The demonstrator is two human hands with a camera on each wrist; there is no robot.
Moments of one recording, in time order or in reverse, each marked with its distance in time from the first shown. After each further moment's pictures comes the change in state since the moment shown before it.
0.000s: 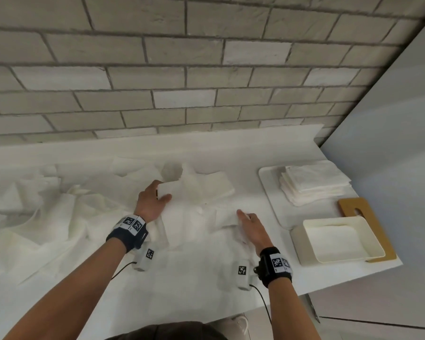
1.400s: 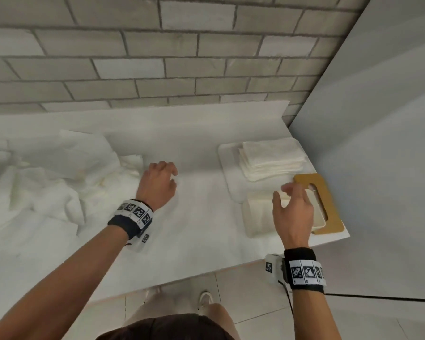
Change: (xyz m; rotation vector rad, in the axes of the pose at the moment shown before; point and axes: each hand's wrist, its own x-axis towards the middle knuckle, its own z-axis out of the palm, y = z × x) left_hand -0.073 0.124 0.138 0.439 0.134 0.440; right_hand -0.061 0.047 -0.227 -0.395 0.708 -0.613
